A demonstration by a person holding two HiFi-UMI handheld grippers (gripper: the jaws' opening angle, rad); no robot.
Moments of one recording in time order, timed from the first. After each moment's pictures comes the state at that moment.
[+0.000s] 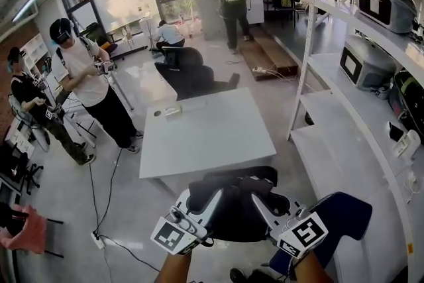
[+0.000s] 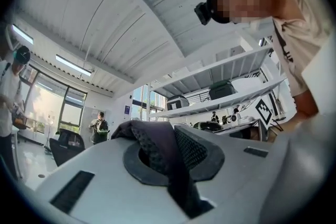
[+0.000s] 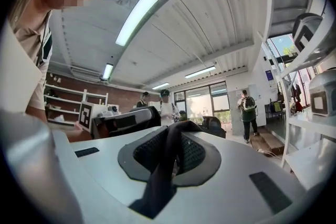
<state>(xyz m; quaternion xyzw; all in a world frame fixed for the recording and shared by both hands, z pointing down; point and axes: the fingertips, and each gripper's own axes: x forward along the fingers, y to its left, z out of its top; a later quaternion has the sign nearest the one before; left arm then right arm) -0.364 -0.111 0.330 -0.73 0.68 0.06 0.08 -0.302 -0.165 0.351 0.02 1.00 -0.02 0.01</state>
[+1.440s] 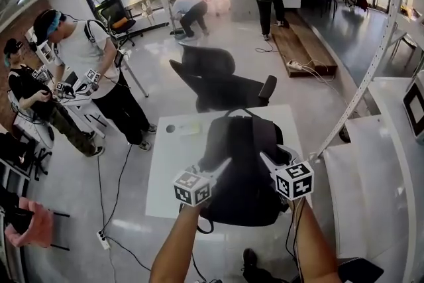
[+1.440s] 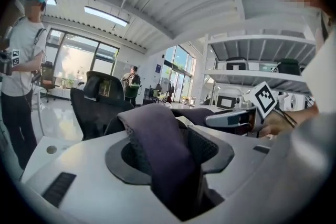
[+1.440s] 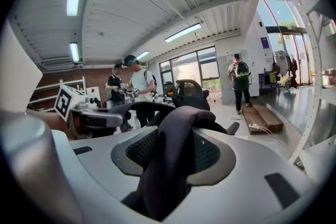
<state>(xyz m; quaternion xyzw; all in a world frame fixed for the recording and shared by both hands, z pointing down) -0.850 -0.385 0.521 -0.64 0.75 0.02 -0.15 -0.779 -0.497 0.522 -0.02 0.98 -0.08 -0.17</state>
